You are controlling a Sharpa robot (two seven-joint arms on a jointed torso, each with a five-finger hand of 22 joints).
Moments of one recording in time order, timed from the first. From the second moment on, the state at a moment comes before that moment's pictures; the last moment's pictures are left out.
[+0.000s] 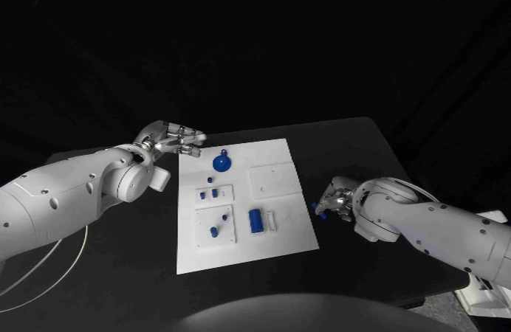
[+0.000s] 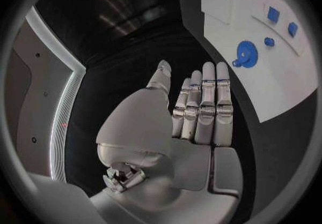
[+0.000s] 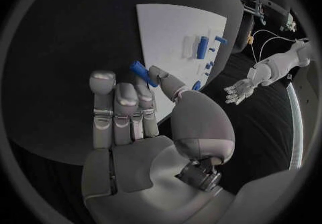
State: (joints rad) left arm 1.14 -0.73 -0.07 1.16 -0.36 -0.22 0.21; left_hand 1.34 0.01 -0.08 0.02 0.05 1.04 0.13 0.07 0.07 1.23 0.09 0.06 0.06 1.32 0.07 0.07 0.21 0.06 1.18 0.04 0.07 0.26; right arm 0.66 -0.88 0.35 1.55 -1.32 -0.11 -0.64; right_hand 1.01 -0.01 0.57 -0.25 0.29 1.23 0.05 0.06 0.18 1.34 -0.05 0.99 1.26 1.46 -0.09 1.01 1.12 0.06 1.47 -0.11 0.63 1.31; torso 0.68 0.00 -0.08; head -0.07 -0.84
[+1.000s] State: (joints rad) left arm 1.14 -0.71 -0.07 1.16 -0.36 -0.20 0.20; left_hand 1.34 0.01 -0.07 0.01 0.05 1.04 0.13 0.07 0.07 1.22 0.09 0.06 0.06 1.32 0.07 0.07 0.21 0.06 1.18 0.04 0.07 0.26; right arm 0.71 -0.69 0.25 1.48 -1.27 -0.09 -0.65; right_hand 1.03 0.01 0.47 -0.23 0.17 1.23 0.05 0.06 0.17 1.34 -0.05 0.99 1.26 1.46 -0.08 1.01 1.12 0.06 1.47 -0.11 0.63 1.31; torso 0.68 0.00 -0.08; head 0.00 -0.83
